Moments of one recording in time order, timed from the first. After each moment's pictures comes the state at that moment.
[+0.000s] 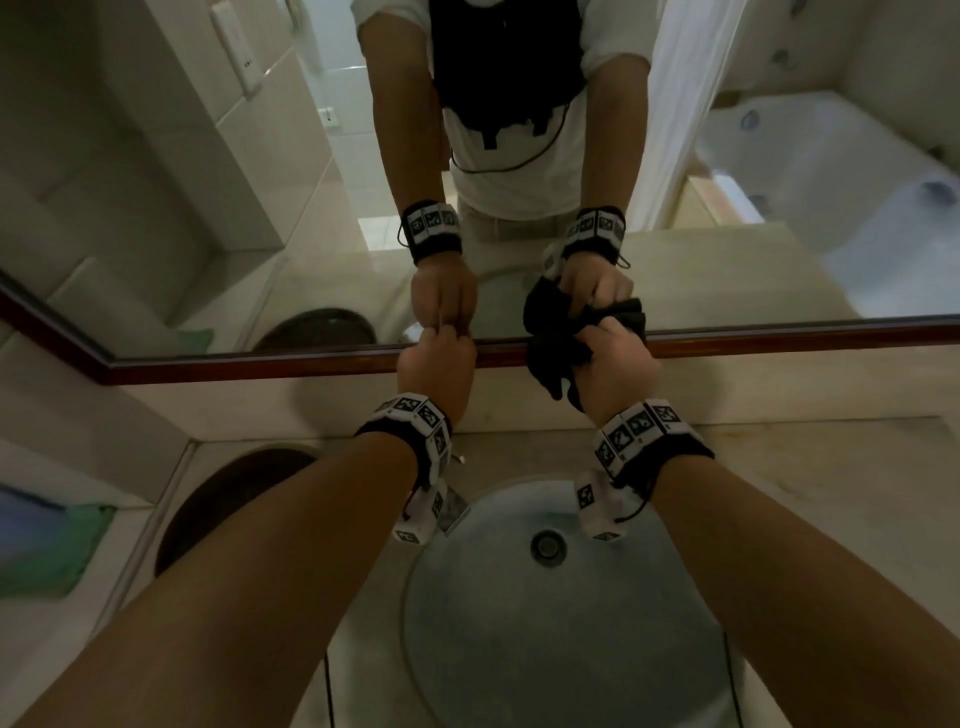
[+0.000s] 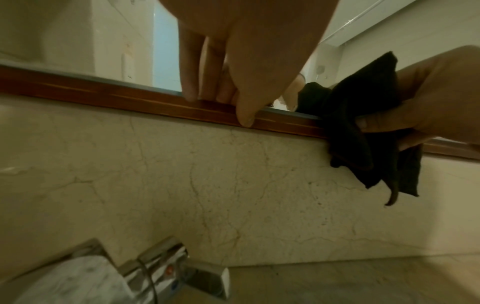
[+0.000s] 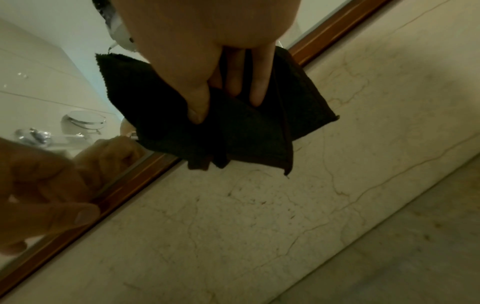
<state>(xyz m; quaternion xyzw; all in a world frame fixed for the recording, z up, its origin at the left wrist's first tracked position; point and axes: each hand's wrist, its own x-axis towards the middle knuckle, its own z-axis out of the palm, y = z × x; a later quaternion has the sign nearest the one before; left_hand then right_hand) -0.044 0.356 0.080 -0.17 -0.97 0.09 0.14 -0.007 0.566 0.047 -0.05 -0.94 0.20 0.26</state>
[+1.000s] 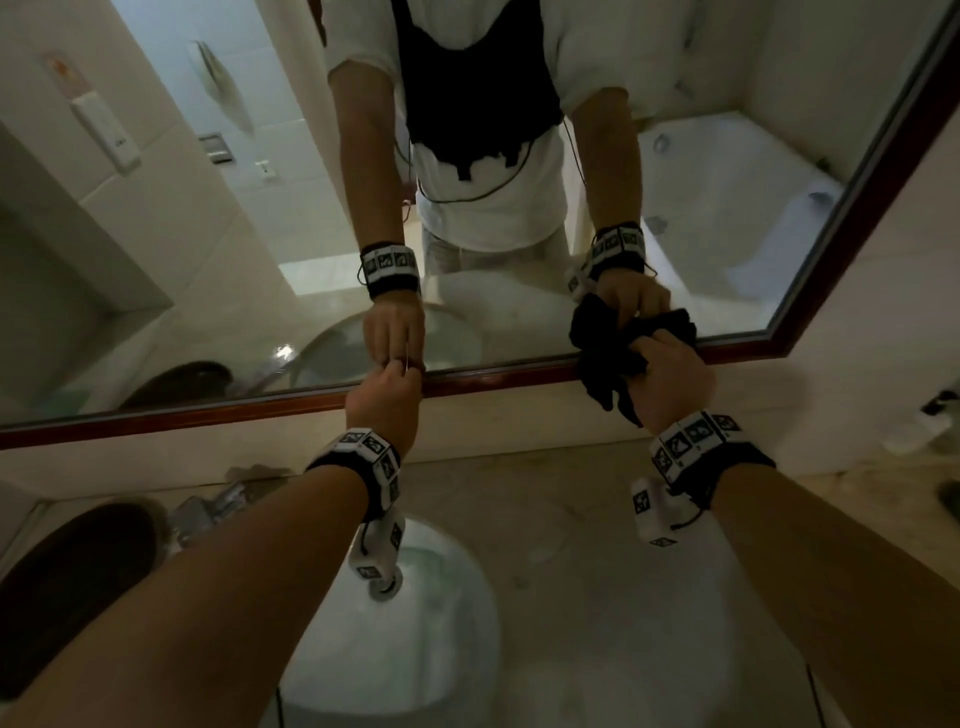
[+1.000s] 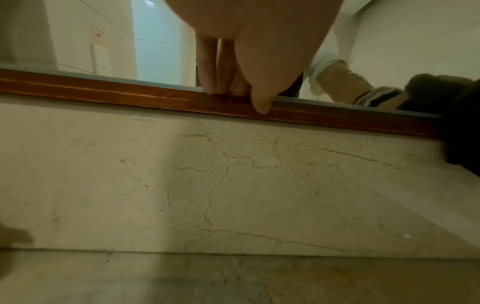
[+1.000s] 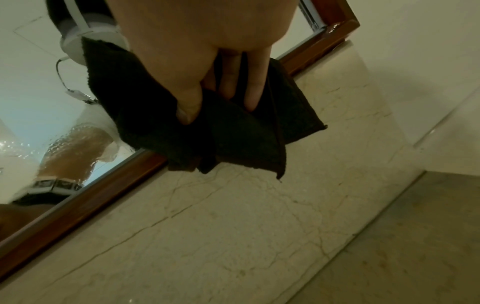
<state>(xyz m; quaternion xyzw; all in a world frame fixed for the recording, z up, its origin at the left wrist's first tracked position) 0.008 0.618 0.089 -0.16 -0.98 0.07 0.12 0.059 0.941 0.055 -0.12 -0.94 0.20 0.23</state>
